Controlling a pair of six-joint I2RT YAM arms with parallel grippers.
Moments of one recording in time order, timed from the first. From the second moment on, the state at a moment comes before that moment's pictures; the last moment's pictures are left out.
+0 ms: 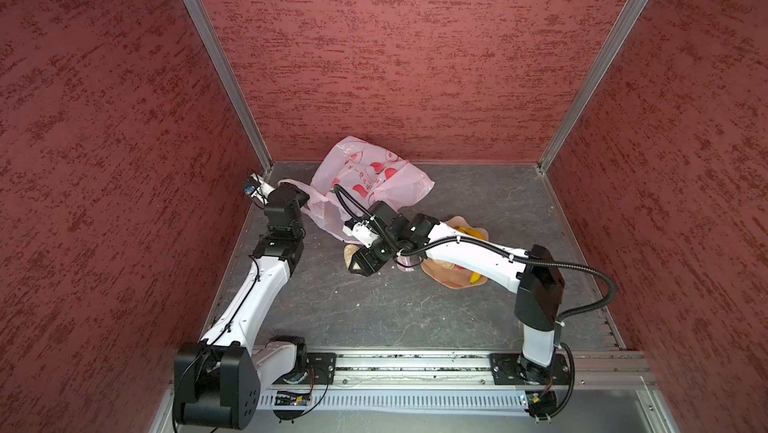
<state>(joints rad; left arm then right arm) -0.06 1.13 0.81 0.17 -0.44 -0.75 0.99 1.91 1.68 -0.70 -0.35 0.23</state>
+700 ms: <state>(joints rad) -0.04 0.92 0.81 0.16 -0.43 -0.77 0.99 1.92 1.61 -0.70 -0.22 0.28</state>
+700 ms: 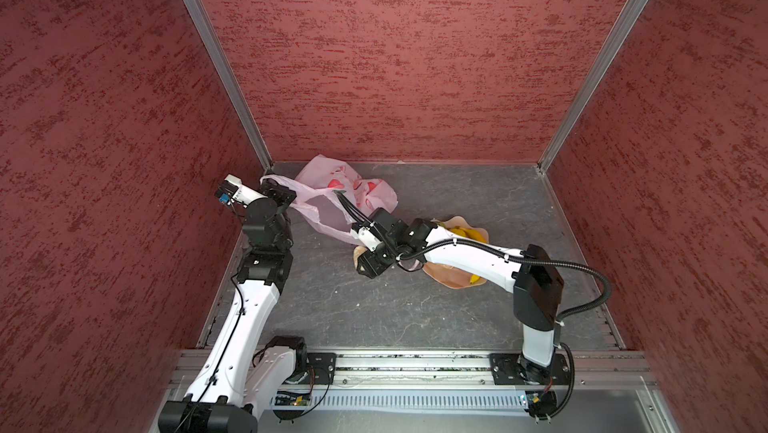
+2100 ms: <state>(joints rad) -0.16 0.88 0.61 -0.35 -0.26 -0.84 0.94 1.58 1.47 -0.72 0.02 0.41</state>
